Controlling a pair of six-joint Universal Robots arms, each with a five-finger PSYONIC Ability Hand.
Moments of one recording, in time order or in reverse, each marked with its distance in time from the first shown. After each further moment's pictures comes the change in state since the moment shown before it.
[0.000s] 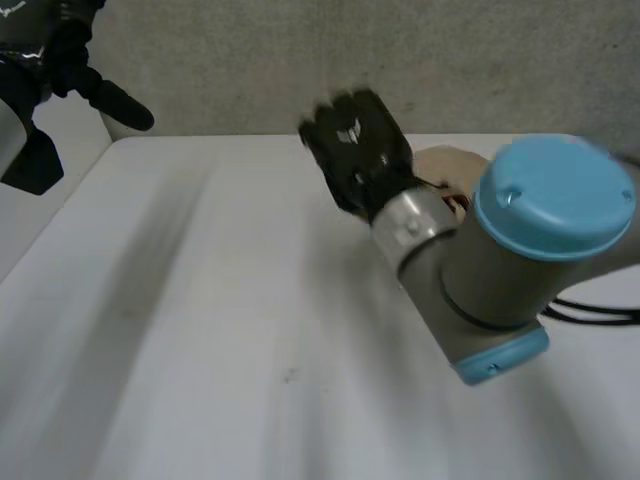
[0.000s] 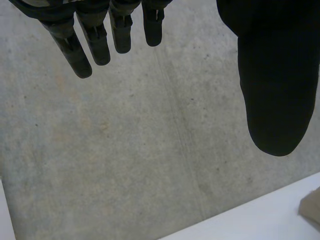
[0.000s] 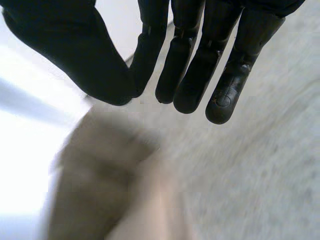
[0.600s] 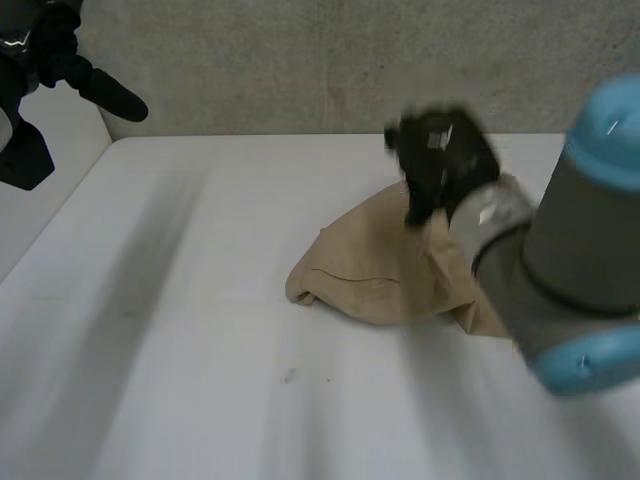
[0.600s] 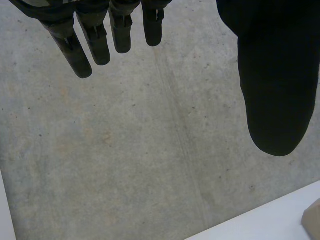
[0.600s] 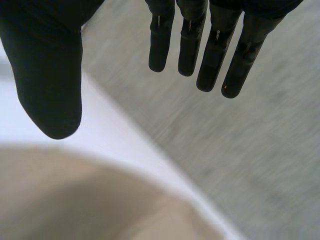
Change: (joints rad) left arm -0.001 0.040 -0.009 0.000 -0.002 -0.001; right arm -0.106 -0.138 0.048 0.293 0.133 0.159; left_hand 0.000 0.000 0.000 0.000 0.000; right_hand -0.554 -0.693 -0.705 -0.704 -0.676
